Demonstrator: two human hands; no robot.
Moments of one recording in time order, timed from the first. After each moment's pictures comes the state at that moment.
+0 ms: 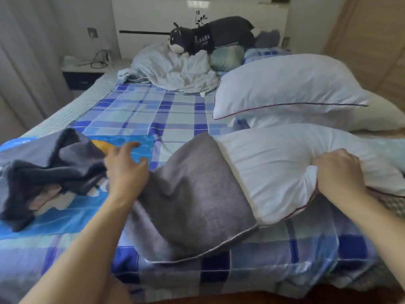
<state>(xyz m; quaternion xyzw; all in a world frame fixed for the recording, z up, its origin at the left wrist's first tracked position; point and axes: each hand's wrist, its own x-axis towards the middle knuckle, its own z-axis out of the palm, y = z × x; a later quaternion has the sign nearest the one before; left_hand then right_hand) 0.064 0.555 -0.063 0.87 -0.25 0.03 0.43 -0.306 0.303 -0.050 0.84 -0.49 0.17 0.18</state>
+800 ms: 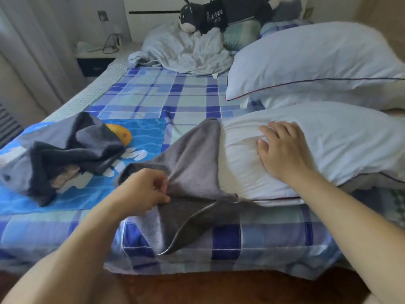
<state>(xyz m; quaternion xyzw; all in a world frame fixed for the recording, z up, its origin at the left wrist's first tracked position) 0.043 0.612 -0.086 0.84 -0.42 -0.23 0.25 -0.191 0.330 -0.092 0.90 -0.35 0.23 0.12</state>
